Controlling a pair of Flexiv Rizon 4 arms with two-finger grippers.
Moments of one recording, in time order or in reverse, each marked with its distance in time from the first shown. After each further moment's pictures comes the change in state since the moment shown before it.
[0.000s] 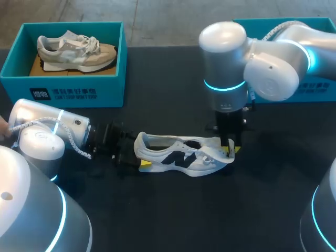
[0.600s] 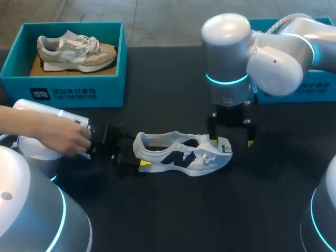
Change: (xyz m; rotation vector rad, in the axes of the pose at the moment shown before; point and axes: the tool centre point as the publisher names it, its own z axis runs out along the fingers) left arm 0.000 0.001 -0.001 0.000 0.000 0.000; right arm 0.000 0.006 -0.028 -0.046 0.009 0.002
